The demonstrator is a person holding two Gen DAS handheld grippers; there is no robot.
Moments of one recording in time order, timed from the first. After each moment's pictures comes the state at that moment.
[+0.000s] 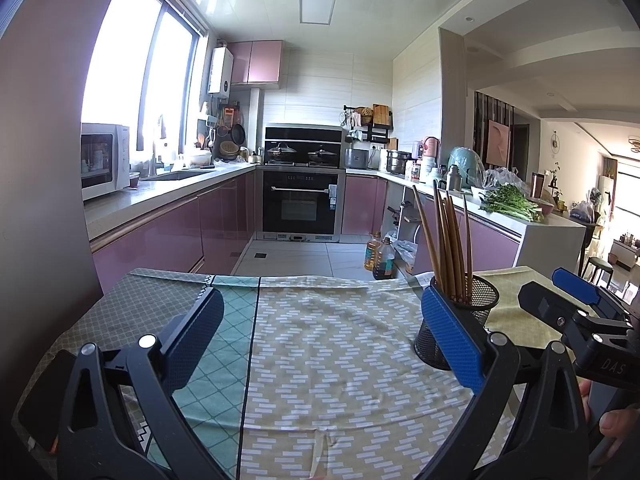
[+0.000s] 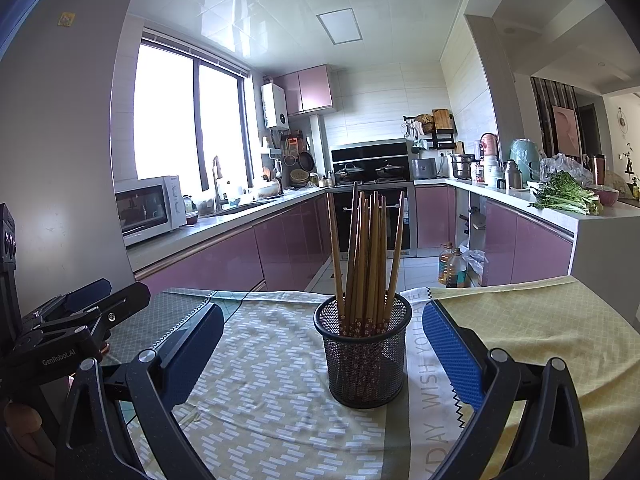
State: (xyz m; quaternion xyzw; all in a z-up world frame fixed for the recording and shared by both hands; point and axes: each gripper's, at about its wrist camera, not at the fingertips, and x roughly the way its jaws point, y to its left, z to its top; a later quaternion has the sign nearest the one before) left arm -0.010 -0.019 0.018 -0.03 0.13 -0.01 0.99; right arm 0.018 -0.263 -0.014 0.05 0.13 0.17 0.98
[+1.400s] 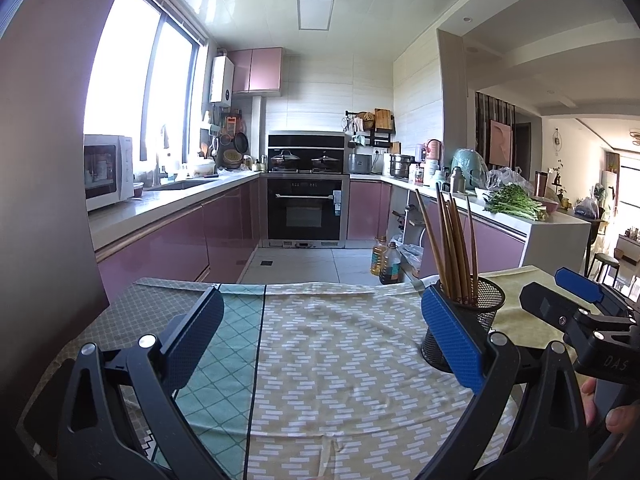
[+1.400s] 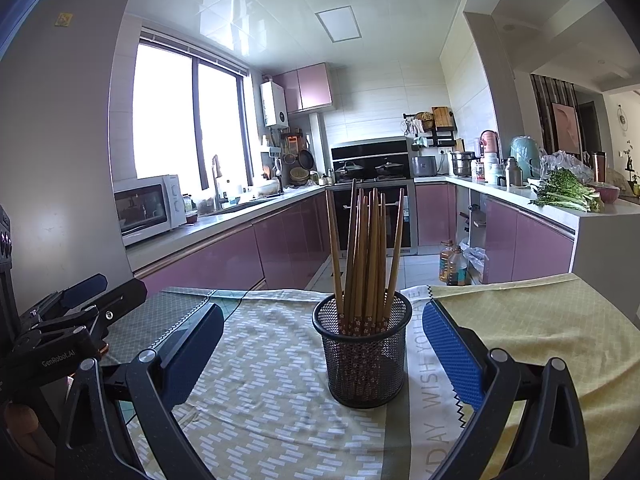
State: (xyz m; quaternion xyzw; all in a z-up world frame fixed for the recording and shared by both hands) left arm -0.011 -0.024 0.016 -0.01 0.12 0.00 0.99; right arm 0.020 -0.262 -0.017 0.05 0.13 0.17 0.98
